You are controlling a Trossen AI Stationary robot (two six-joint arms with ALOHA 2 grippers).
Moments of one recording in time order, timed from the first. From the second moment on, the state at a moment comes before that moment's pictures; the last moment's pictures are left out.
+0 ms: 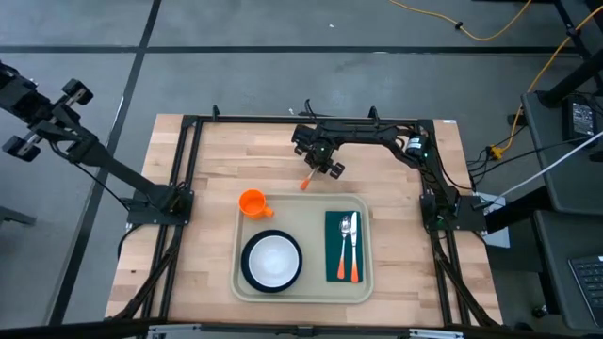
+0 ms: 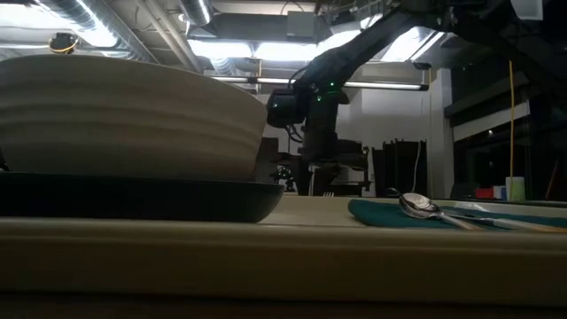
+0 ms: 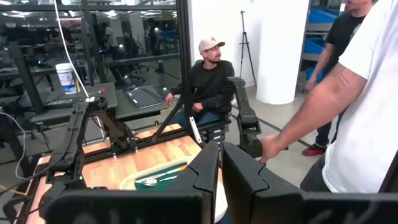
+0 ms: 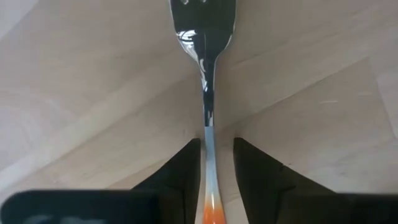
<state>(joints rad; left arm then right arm) -0.44 0.67 2.18 -1.57 0.02 0.03 -0.38 2.27 1.73 -0.89 -0.12 1.78</state>
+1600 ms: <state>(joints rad) -0.44 0.67 2.18 -1.57 0.02 0.03 -0.37 2.29 2.13 -1.25 0.20 1.14</state>
